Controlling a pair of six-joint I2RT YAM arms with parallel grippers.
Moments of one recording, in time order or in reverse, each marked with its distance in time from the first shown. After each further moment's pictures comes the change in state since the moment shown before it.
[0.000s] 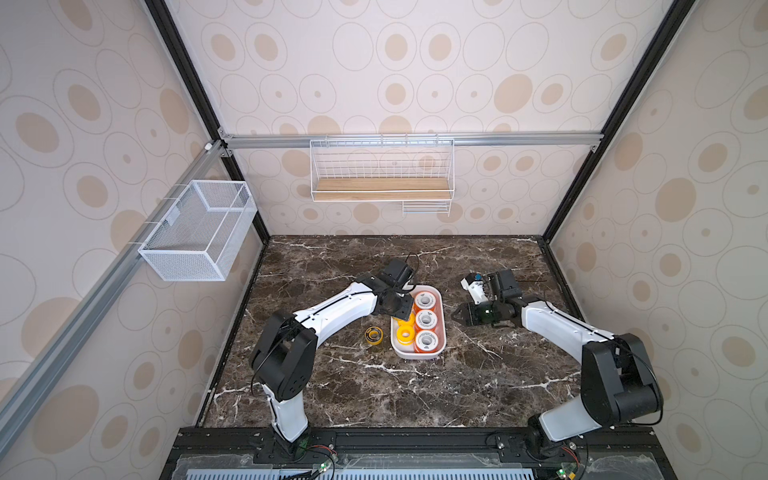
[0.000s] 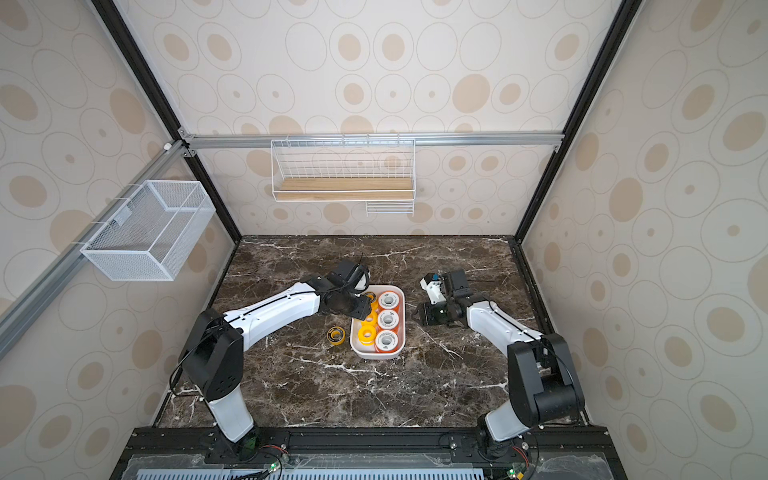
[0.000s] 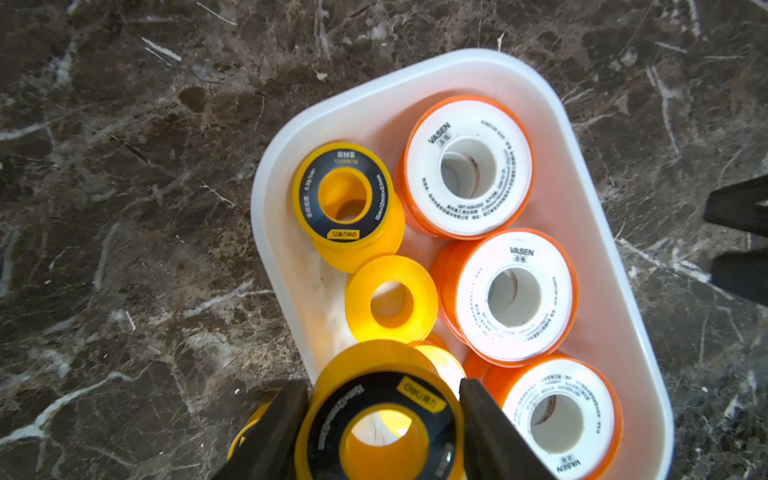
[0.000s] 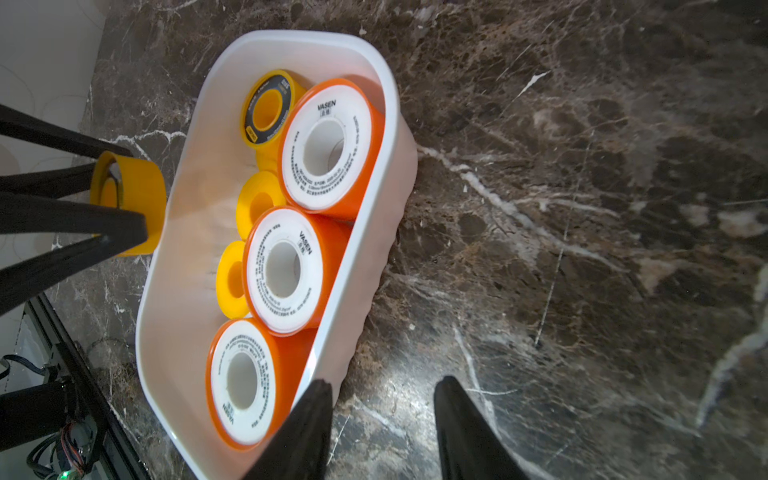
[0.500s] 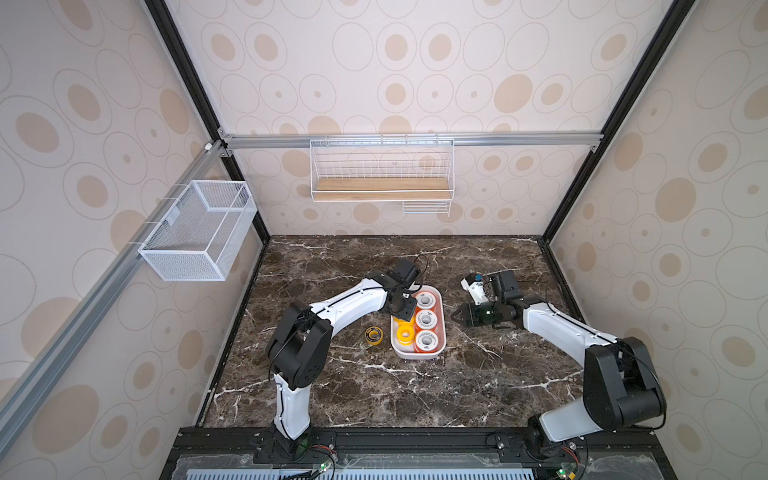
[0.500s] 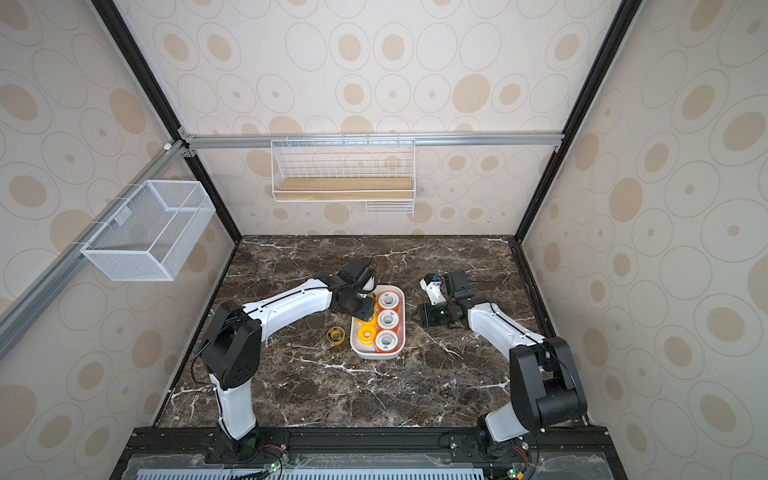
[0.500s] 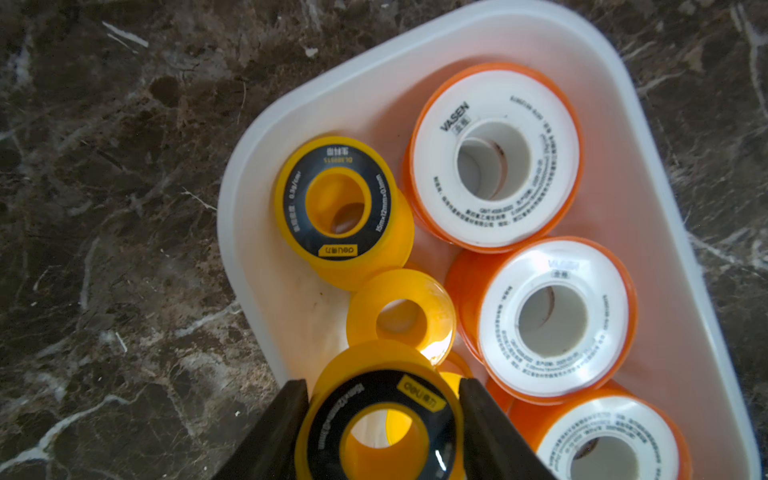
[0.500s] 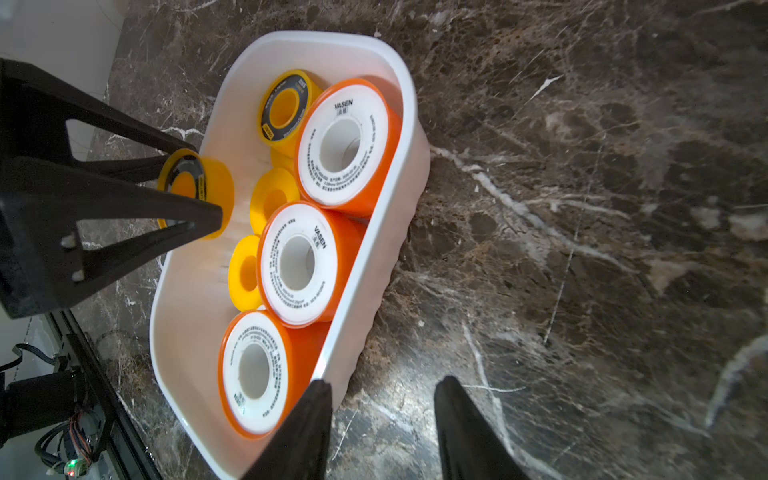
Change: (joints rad) left arm -0.012 0.108 0.092 -0.056 -0.028 0.047; right arm 0.000 -0.017 -0.010 0.002 -0.019 -0.009
